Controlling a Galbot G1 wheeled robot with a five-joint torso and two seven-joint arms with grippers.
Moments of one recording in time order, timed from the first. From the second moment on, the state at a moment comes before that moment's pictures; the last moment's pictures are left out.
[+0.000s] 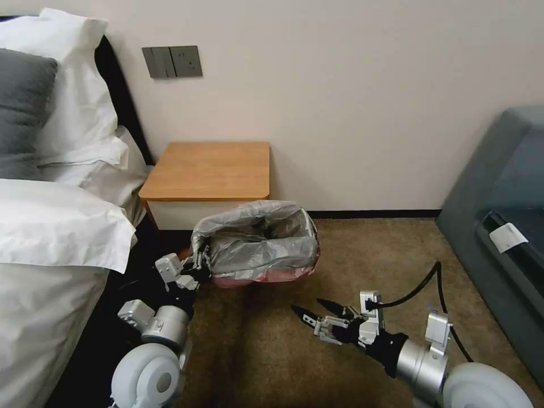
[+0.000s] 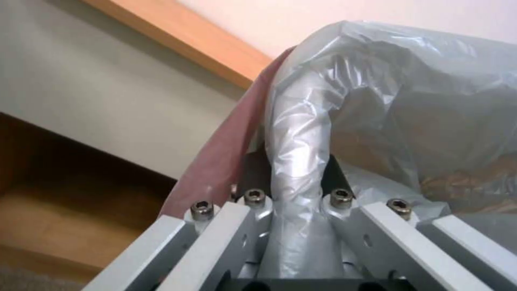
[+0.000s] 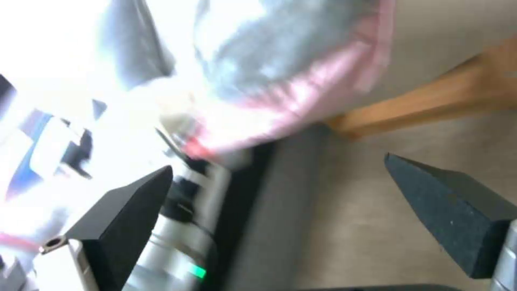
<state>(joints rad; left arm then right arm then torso) 1.54 -1.23 -0.42 -2.18 -0.79 0.01 -0.15 -1.65 1.08 0.49 2.39 1.33 -0.60 -0.03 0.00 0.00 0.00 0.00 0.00</state>
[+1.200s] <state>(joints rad) 1.58 -1.23 -0.41 -2.20 -0.72 -0.01 -0.10 -1.53 1.18 0.28 2.38 1.52 -0.60 0.23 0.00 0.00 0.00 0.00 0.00</state>
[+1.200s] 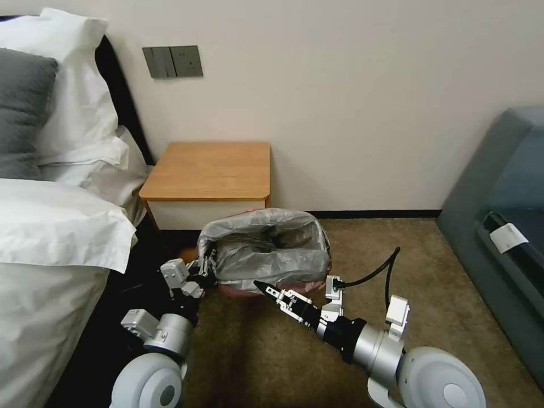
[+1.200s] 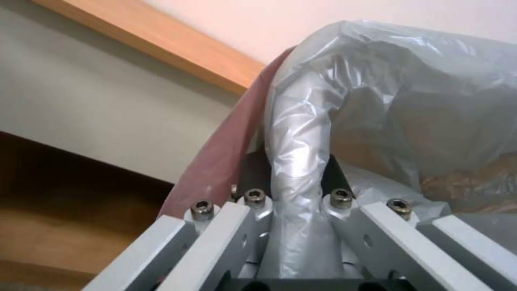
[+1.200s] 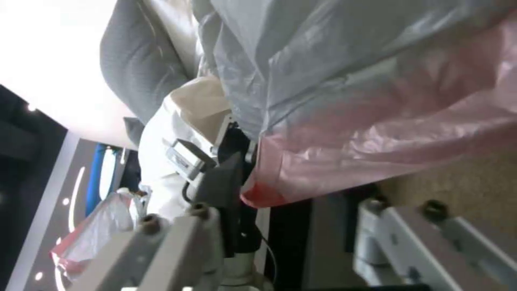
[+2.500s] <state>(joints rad) 1.61 -1.24 -0.40 -2.25 -0.75 0.01 -0.10 -1.51 1.21 0.27 2.19 1.15 -0.58 0.08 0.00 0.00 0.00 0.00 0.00</state>
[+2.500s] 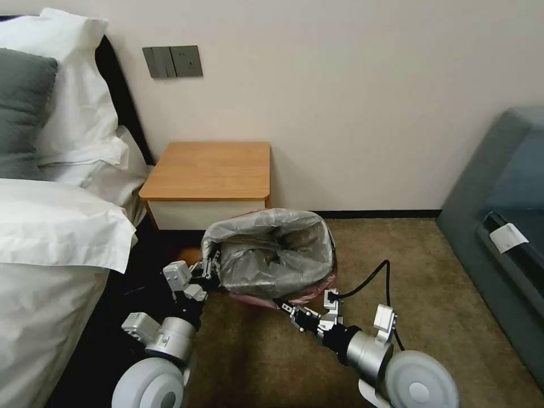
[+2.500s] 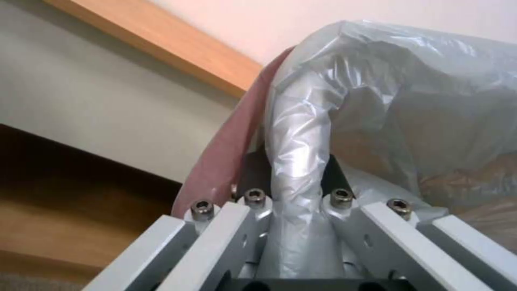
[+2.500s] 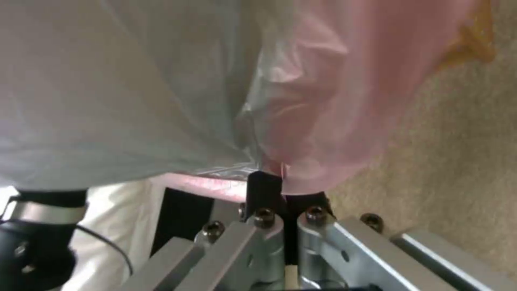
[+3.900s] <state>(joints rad) 1.58 -1.22 -0.44 -2.22 -0.78 0.11 -0.25 -1.72 1.14 0.42 2.29 0.66 -0.42 -0.22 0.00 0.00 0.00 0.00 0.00</state>
